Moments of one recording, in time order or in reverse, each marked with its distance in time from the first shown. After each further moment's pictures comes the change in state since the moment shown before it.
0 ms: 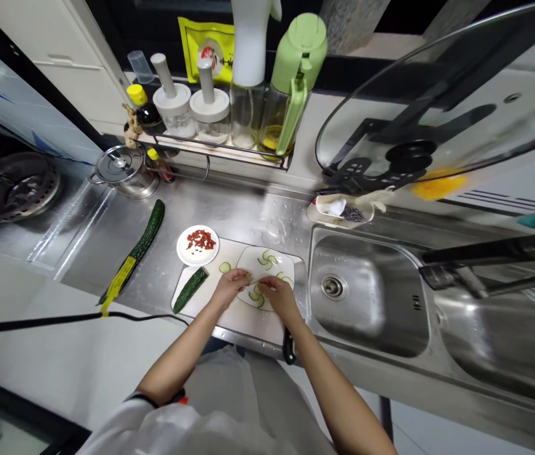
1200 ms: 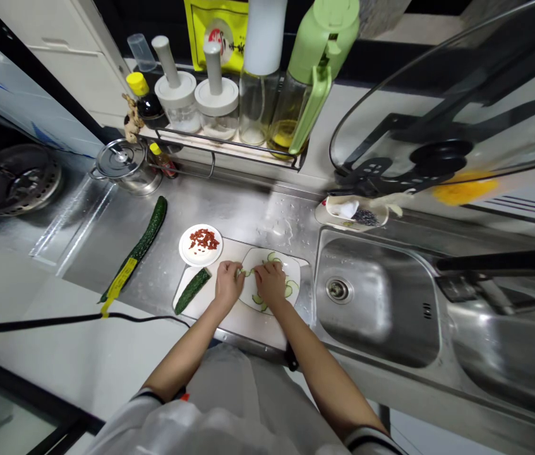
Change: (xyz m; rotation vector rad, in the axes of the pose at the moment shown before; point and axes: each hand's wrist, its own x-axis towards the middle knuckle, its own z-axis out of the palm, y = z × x) left_hand 0.024 -0.020 -0.023 0.956 0.375 0.700; right_hand 0.044 0.009 0.031 -0.879 0.134 -0.360
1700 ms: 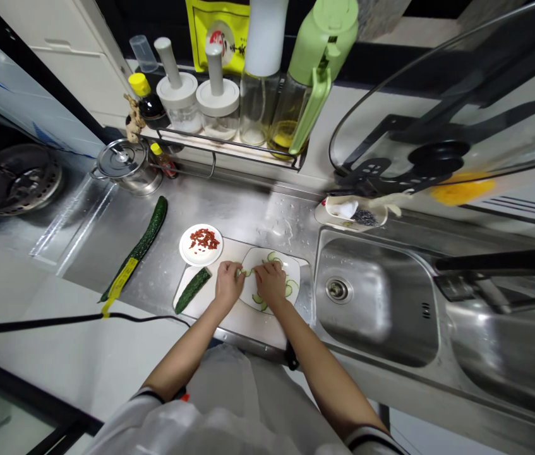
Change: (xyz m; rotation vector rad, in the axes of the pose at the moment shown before) left_hand -0.001 0.002 -0.001 -0.009 -0.014 -0.022; right_hand -0.002 0.001 0.002 -0.012 0.046 -0.038
